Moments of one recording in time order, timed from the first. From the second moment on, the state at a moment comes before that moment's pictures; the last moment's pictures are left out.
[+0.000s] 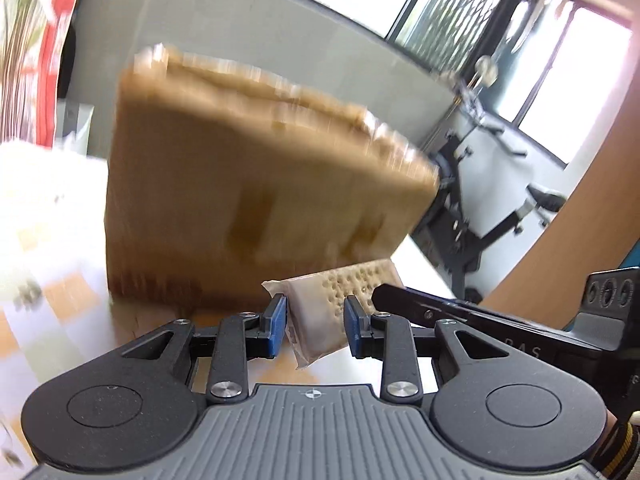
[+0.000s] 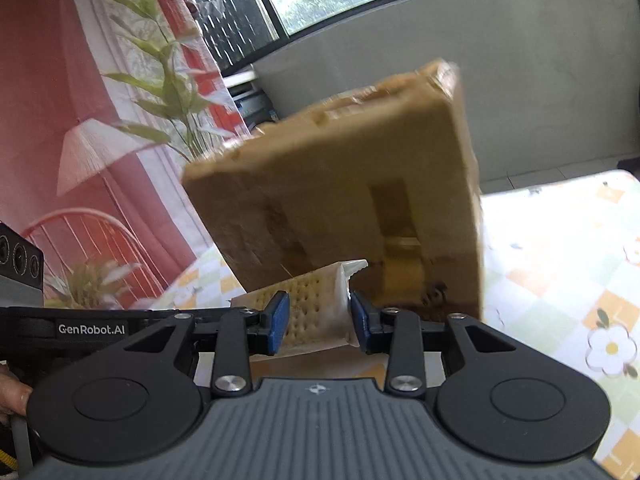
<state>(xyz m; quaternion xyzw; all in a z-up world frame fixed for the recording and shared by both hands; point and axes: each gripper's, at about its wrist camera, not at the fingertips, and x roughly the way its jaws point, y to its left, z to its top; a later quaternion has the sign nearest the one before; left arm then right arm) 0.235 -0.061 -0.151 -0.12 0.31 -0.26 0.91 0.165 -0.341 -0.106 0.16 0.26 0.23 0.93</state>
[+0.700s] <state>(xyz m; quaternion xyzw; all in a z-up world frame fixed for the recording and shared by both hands) 0.332 -0.051 -0.060 -0.06 0.23 -0.25 0.94 0.282 -0.297 -0.017 0.10 0.23 0.22 0.94</state>
